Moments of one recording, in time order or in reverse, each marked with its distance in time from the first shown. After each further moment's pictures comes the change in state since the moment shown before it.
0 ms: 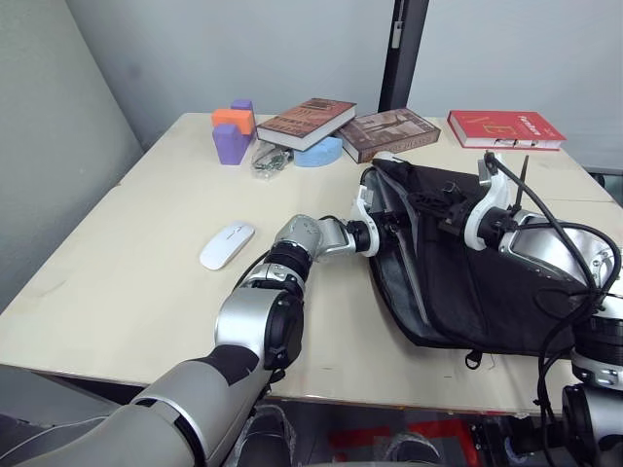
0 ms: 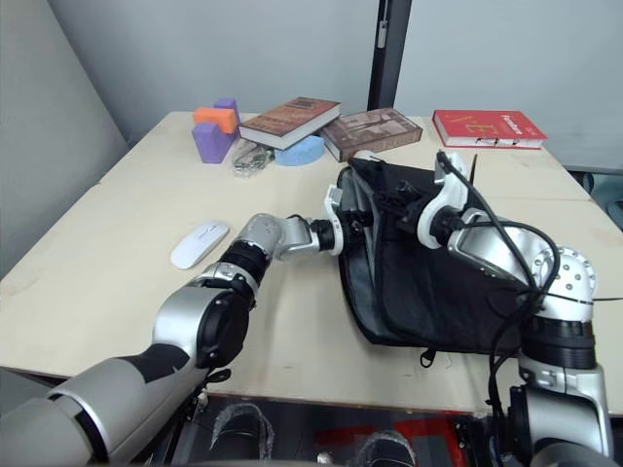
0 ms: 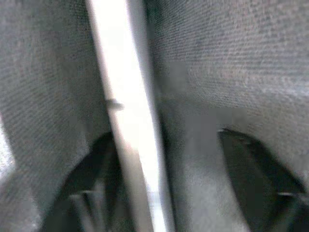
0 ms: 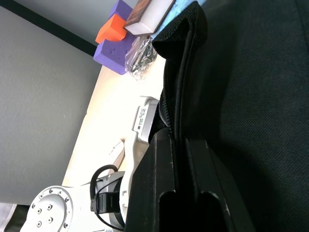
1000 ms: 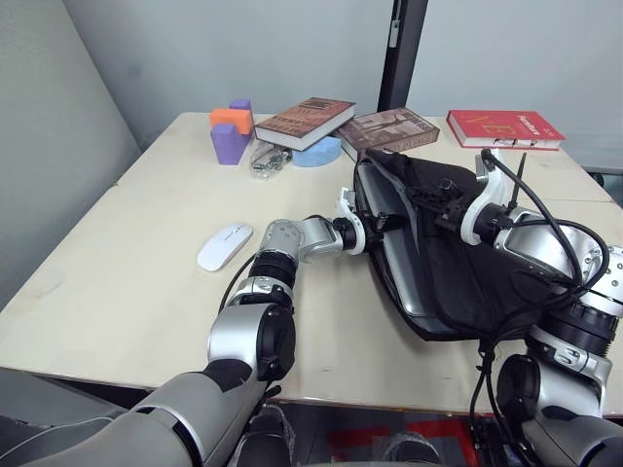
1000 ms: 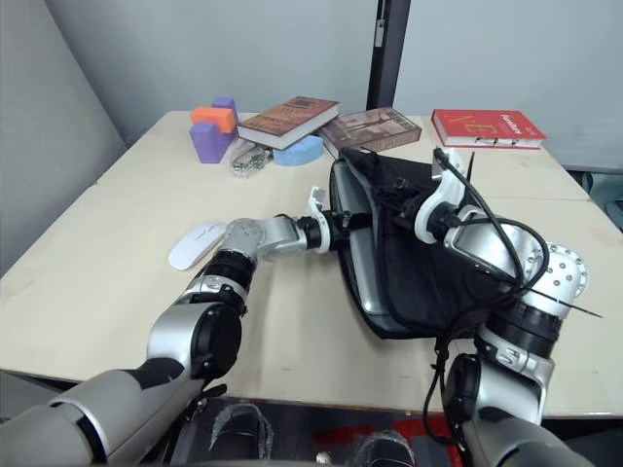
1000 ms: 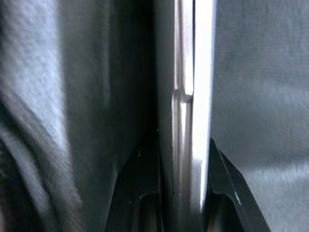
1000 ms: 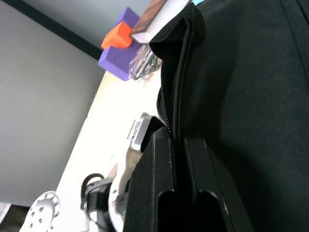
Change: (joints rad) left arm 0.094 0.010 0.079 -0.152 -0.170 0.084 0.254; right arm -0.106 0.253 -0.243 0.015 -0.169 0.297 -0.062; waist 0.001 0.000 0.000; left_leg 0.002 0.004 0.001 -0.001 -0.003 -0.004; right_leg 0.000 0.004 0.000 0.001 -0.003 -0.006
